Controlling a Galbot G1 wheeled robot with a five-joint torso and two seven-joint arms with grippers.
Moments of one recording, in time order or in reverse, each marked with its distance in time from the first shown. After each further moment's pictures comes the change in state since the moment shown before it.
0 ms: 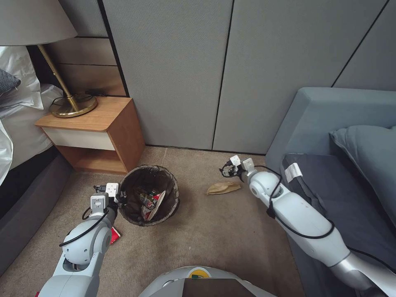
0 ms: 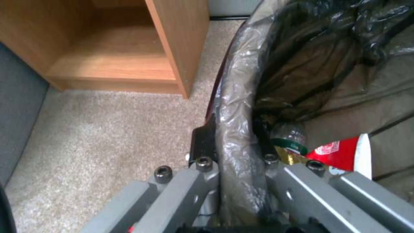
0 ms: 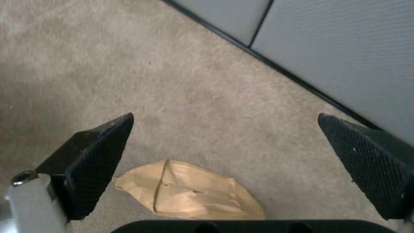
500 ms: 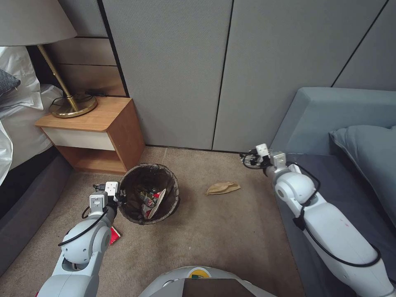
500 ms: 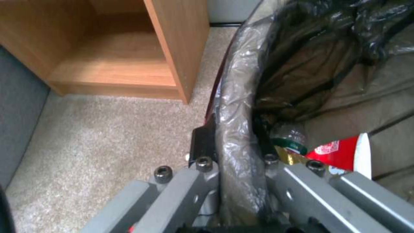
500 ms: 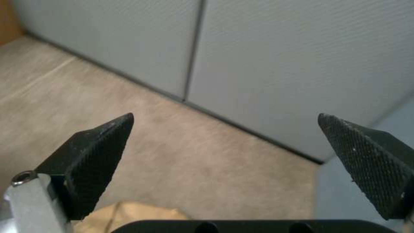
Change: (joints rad) left arm -0.004 0.002 -0.007 -0.010 -0.009 0.000 0.001; right arm -0.203 -0.067 0.301 0.269 0.012 0.014 0.044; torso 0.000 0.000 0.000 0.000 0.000
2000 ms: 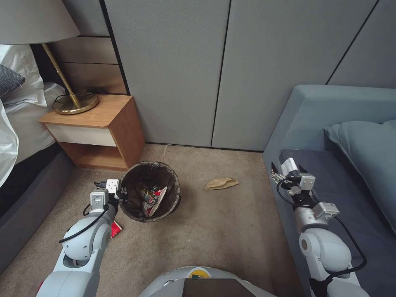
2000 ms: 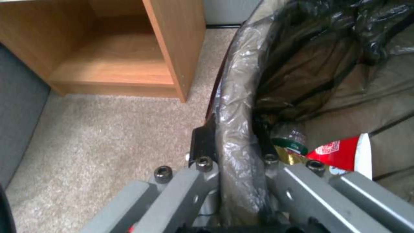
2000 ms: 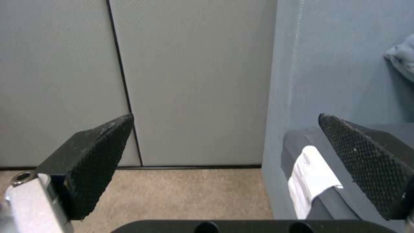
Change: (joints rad) left arm -0.022 0.013 0.007 0.006 -0.013 0.000 -0.001; right arm -0.558 0.490 0.597 0.237 -0.180 0.491 -0.168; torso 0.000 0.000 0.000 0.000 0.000
